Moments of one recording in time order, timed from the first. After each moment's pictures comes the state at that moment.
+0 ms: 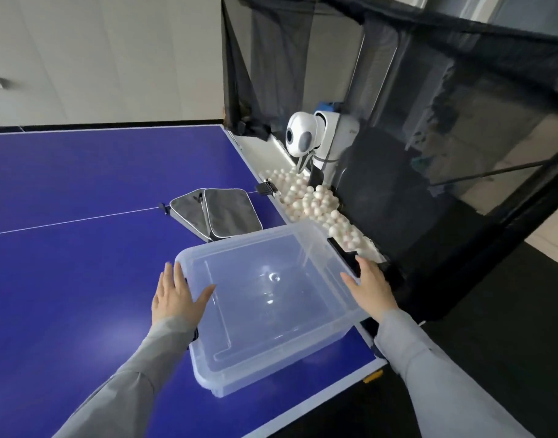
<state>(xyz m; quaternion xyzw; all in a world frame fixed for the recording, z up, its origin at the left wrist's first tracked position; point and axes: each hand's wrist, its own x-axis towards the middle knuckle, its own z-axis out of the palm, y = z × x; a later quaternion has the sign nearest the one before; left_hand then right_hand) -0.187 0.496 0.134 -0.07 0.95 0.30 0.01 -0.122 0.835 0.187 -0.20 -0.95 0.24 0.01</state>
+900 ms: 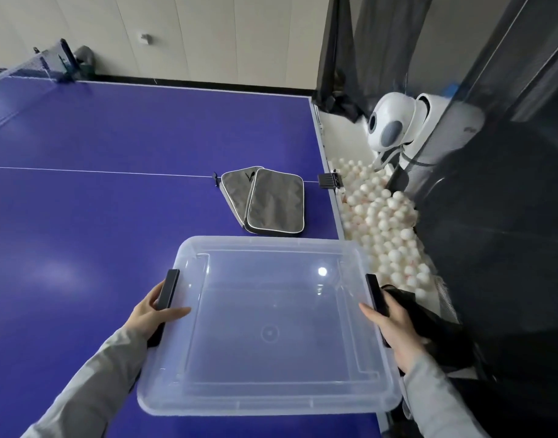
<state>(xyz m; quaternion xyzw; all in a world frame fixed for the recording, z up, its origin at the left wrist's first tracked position) -0.178 0.492 0.102 -0.31 0.65 0.69 0.09 -0.232 0.917 0.104 -0.13 -0.75 0.64 -0.10</state>
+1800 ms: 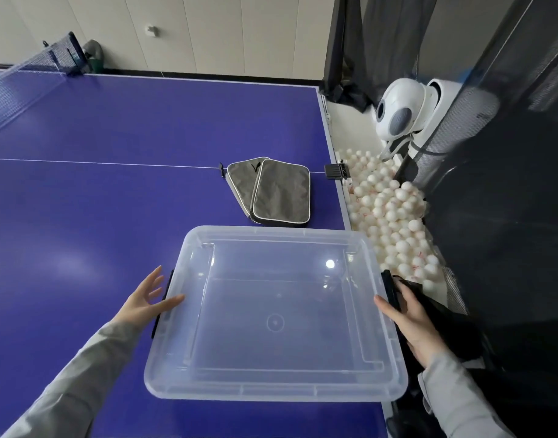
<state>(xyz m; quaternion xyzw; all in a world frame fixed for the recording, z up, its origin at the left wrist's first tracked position) -0.164 0.472 0.099 -0.28 0.72 0.63 0.07 -0.226 0.938 0.099 -0.12 -0.74 0.66 -0.12</state>
